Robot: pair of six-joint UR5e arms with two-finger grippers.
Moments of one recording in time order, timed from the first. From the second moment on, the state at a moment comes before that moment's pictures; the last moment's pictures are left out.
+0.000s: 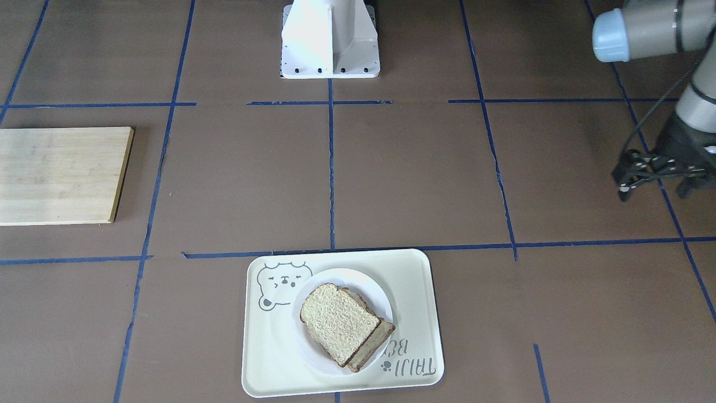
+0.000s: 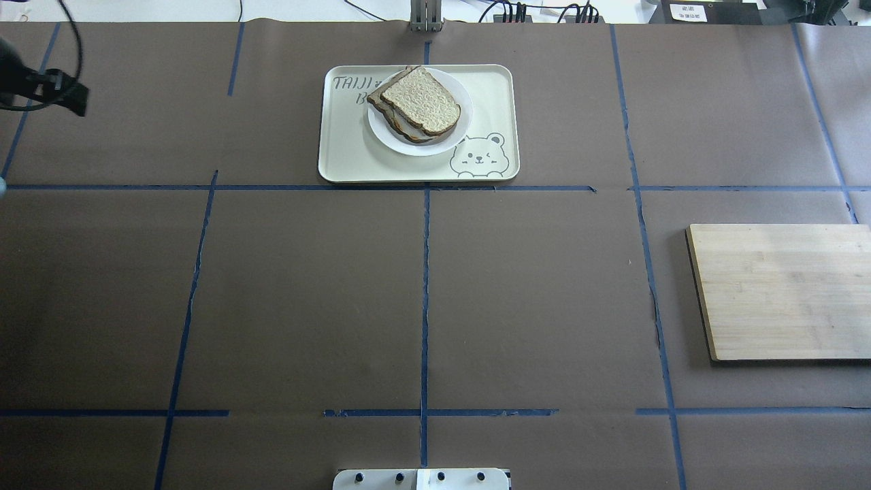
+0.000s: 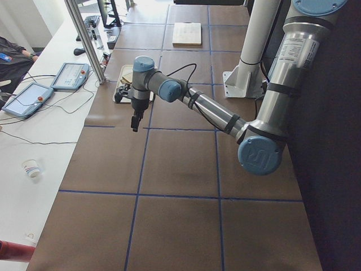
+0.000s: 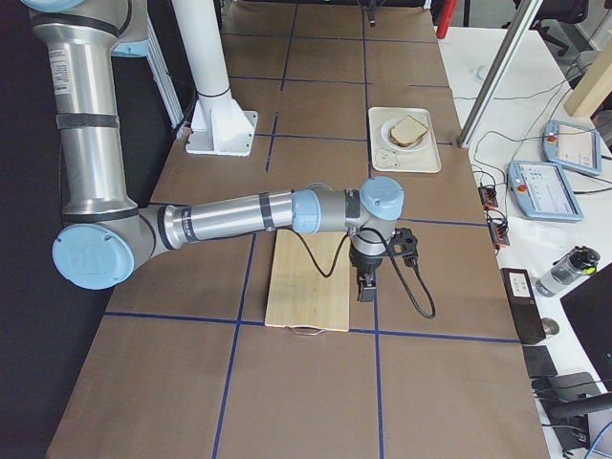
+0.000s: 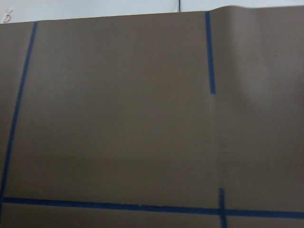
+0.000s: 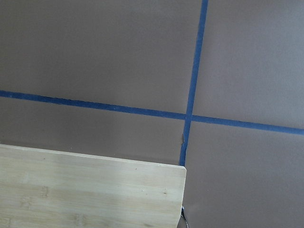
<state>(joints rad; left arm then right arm) -1.27 -1.79 -1.81 -1.54 -2.11 -0.35 1.52 -1.55 1.71 -1.72 2.32 -0.02</state>
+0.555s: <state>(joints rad) -1.48 -1.71 -1.55 -1.54 -2.27 0.13 1.56 -1.67 1.80 -1.72 2.36 -0.01</state>
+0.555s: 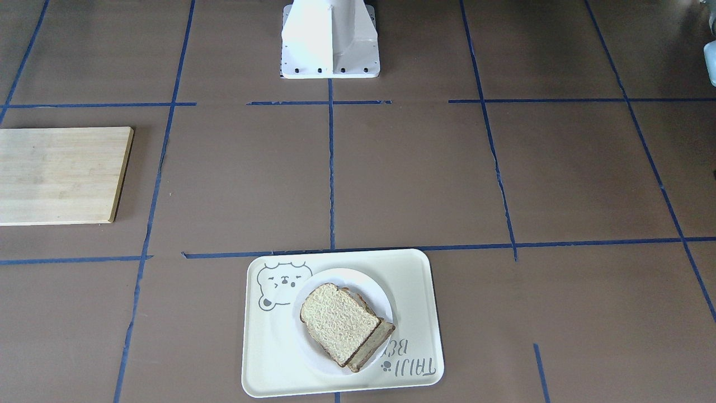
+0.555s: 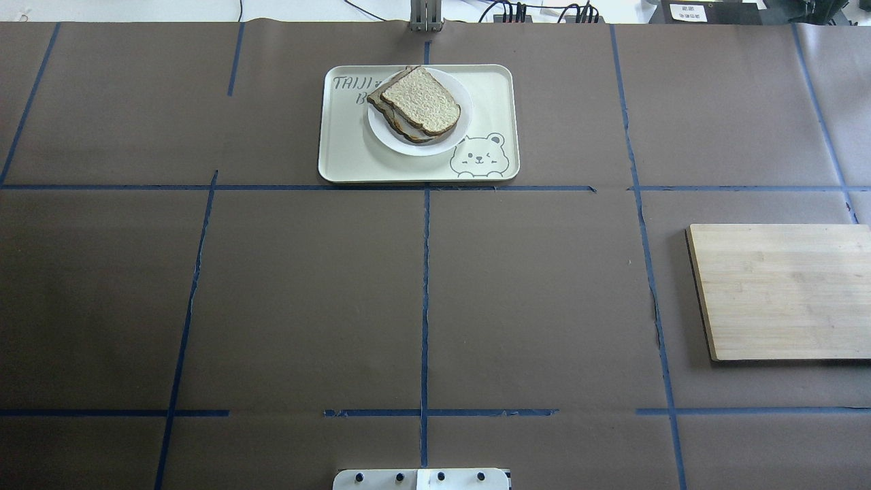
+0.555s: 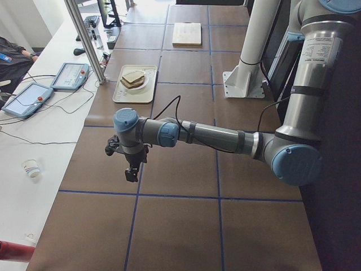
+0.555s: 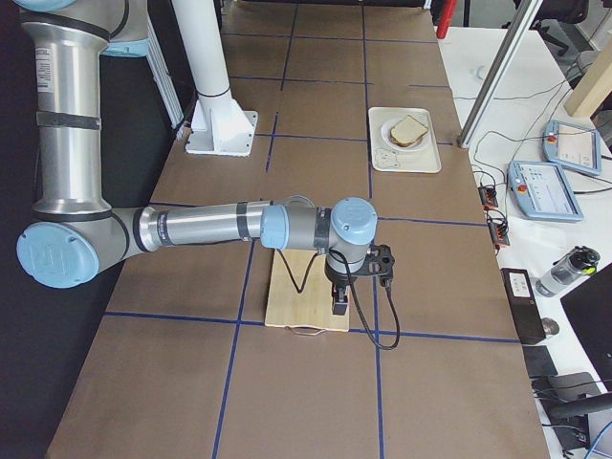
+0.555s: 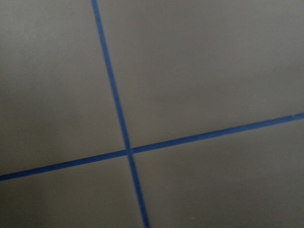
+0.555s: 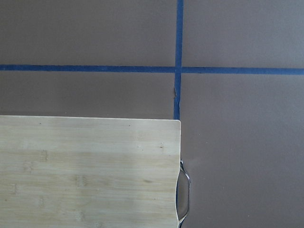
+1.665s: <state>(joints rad) -1.61 -1.62 -1.52 -1.54 -2.46 0.17 1.56 -1.68 1.81 -1.72 2.35 -0.01</state>
